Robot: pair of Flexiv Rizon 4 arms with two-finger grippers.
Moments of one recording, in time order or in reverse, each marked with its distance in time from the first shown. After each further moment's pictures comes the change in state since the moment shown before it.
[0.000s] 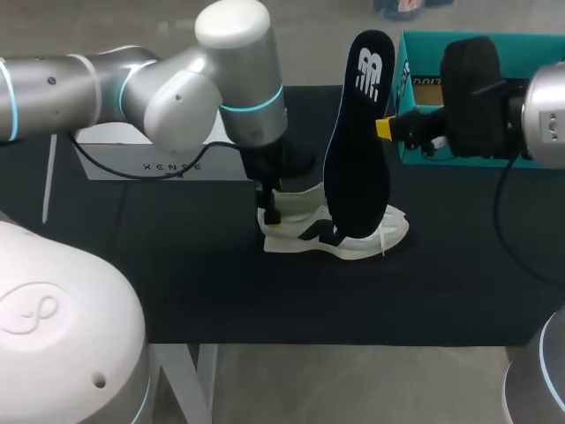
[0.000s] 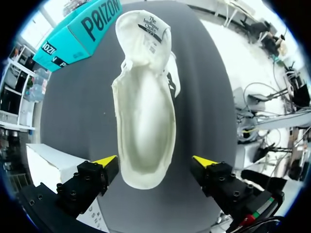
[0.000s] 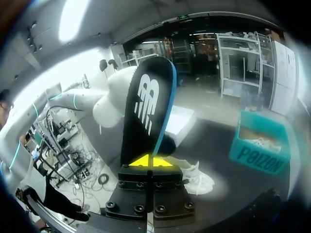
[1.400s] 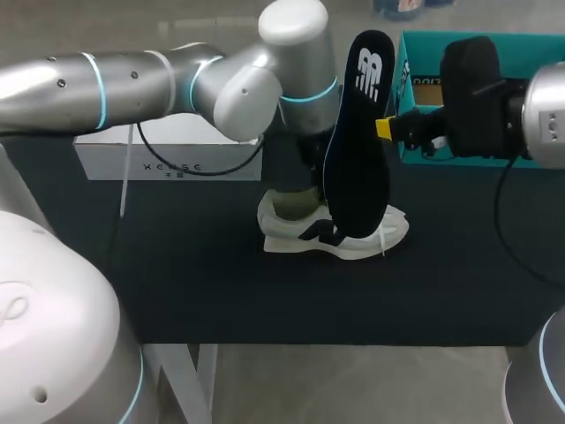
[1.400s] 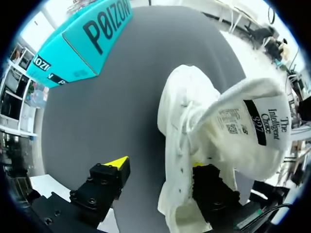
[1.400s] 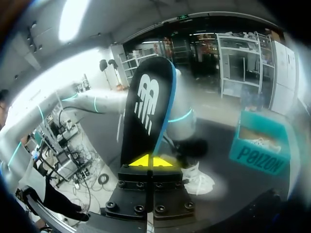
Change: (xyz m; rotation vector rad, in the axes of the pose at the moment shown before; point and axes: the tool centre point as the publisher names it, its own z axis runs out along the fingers) left arm -0.063 -0.099 0.047 0.056 -0.012 0.005; right arm 0.000 0.000 0.000 0.000 0.000 0.000
